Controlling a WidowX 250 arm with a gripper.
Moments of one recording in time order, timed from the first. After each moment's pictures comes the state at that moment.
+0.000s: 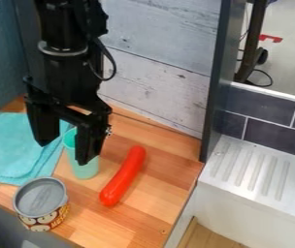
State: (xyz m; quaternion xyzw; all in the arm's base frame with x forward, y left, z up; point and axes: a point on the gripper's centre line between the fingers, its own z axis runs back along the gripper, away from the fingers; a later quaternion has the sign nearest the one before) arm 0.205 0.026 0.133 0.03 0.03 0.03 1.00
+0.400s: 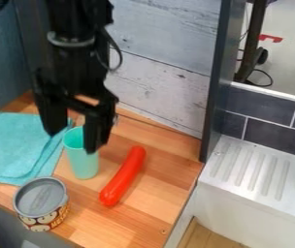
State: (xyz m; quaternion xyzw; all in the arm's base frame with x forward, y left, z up) arm 0.222 0.032 0.136 0.03 0.02 0.03 1.00
